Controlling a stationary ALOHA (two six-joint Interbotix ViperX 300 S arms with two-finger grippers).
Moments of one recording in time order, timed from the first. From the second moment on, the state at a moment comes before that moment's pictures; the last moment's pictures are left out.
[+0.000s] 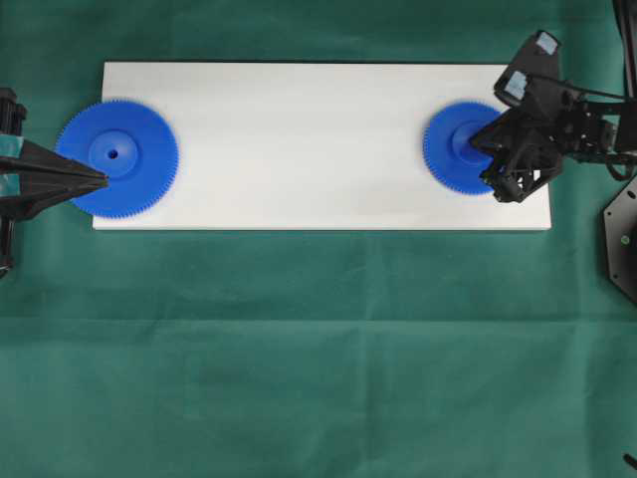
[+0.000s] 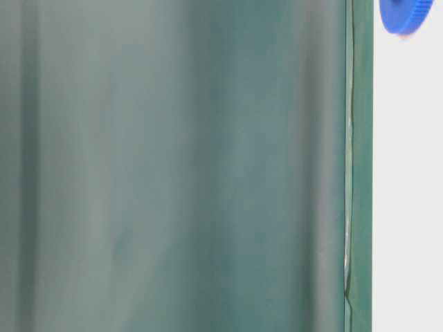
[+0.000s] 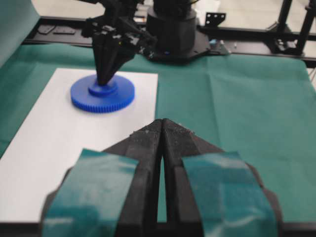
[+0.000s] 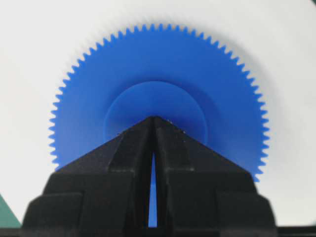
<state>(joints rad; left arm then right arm) 0.02 -1.02 1.27 -0.02 -0.30 -0.02 -0.42 -0.31 1.12 -0.22 0.24 0.63</state>
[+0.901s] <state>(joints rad) 0.02 -1.02 1.27 -0.02 -0.29 -0.02 -0.44 -0.45 1.13 -0.32 0.39 0.67</state>
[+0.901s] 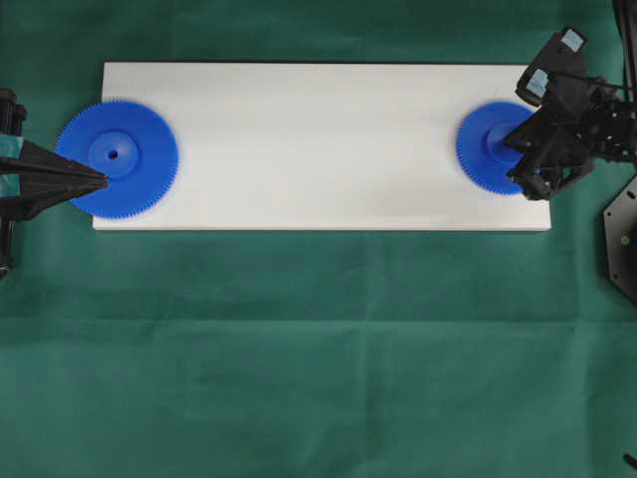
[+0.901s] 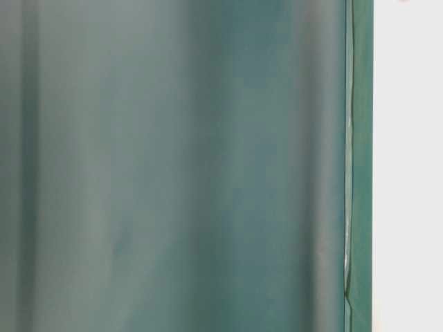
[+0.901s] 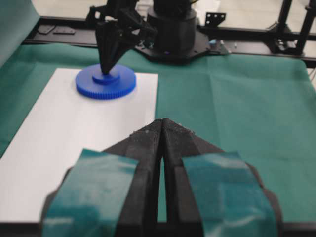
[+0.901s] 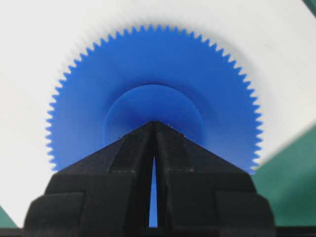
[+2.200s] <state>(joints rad) 0.04 -1.02 1.27 -0.02 -0.29 -0.02 -0.31 -0.78 1.18 -0.42 -0.02 0.67</state>
